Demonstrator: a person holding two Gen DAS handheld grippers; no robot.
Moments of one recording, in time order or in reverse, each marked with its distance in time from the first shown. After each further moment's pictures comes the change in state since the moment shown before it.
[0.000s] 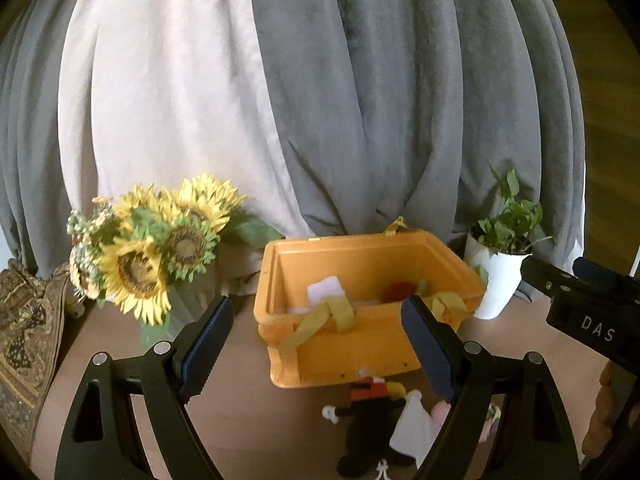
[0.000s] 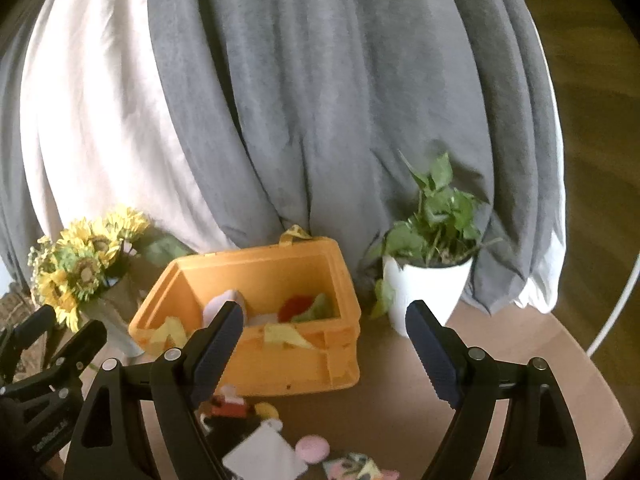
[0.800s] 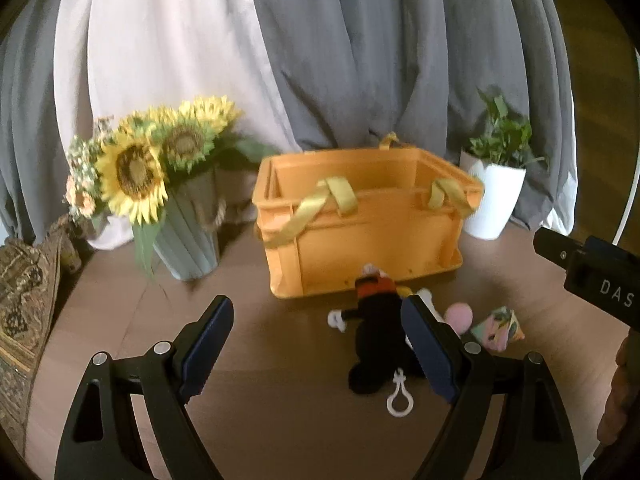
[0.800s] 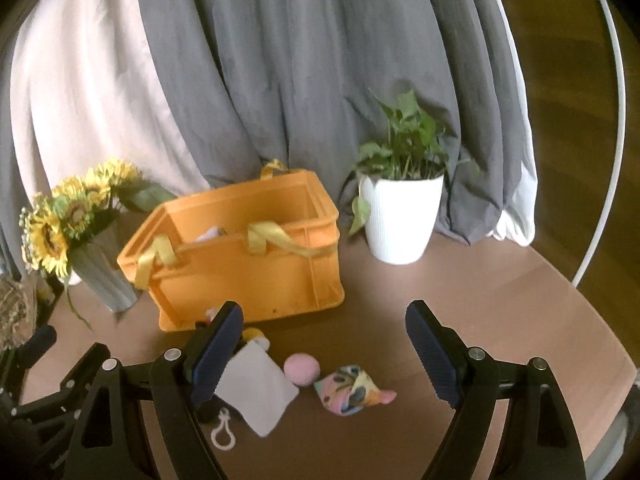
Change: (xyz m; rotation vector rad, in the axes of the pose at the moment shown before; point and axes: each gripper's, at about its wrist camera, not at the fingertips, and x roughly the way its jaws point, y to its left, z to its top) left arm -0.004 0.007 -0.082 0.048 0.162 -0.026; right arm -0.016 -0.002 -0.079 0.047 0.106 -0.068
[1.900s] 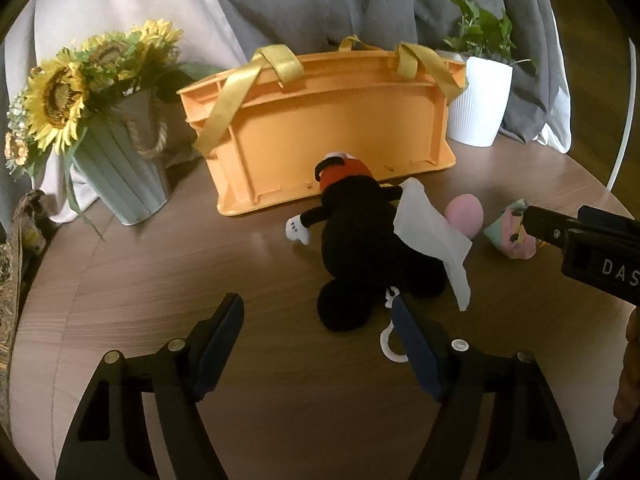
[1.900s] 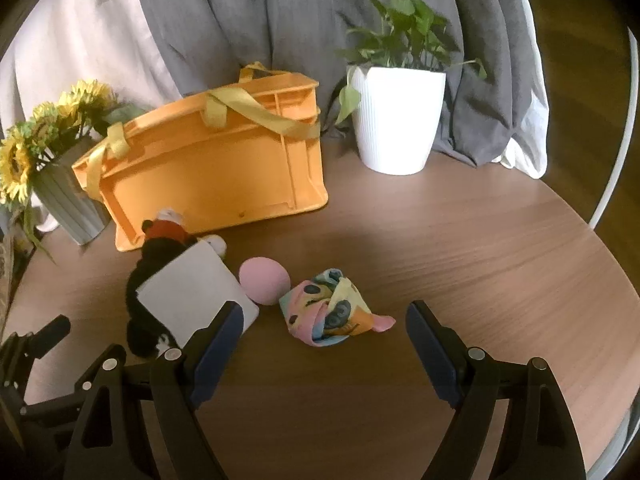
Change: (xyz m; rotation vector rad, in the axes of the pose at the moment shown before) left arm 0.068 -0.031 -0.065 0.113 0.169 -0.056; right arm 0.059 -0.021 -0.069 -0.025 0.182 -0.015
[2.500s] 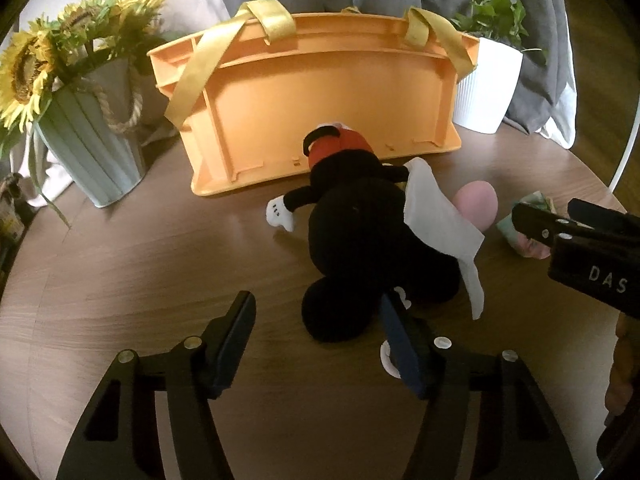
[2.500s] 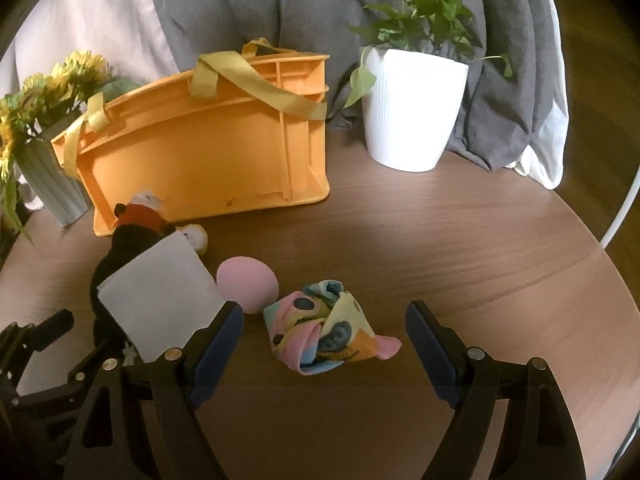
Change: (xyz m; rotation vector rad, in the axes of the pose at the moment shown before) left arm 0.034 0.002 0.002 -0.025 0.071 -0.049; right arm 0.035 0.005 0.006 -0.075 0.028 -0.015
